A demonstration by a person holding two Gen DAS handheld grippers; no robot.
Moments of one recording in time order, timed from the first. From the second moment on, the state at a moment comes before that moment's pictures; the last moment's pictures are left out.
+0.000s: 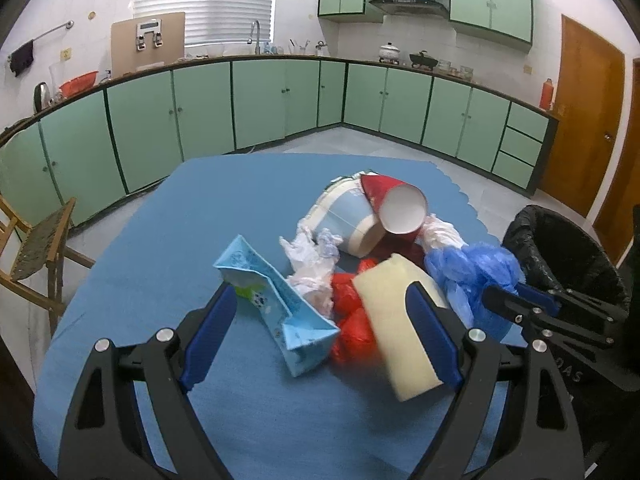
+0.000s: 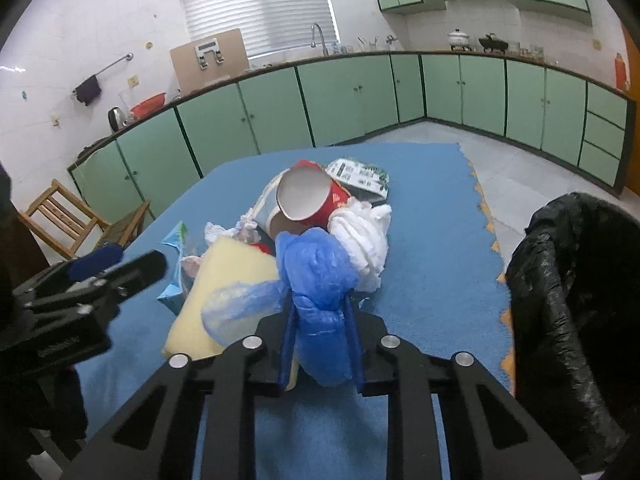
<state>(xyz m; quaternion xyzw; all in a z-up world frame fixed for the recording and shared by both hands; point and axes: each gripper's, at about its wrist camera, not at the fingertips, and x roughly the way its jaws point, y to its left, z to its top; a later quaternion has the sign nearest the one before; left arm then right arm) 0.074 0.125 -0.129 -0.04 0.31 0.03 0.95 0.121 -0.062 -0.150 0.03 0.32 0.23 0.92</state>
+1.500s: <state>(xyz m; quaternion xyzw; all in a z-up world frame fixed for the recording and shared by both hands) 0.057 0.023 -0.091 0.00 0.28 -0.05 0.96 0.077 -0.165 -0.092 0.06 0.27 0.16 0.95</state>
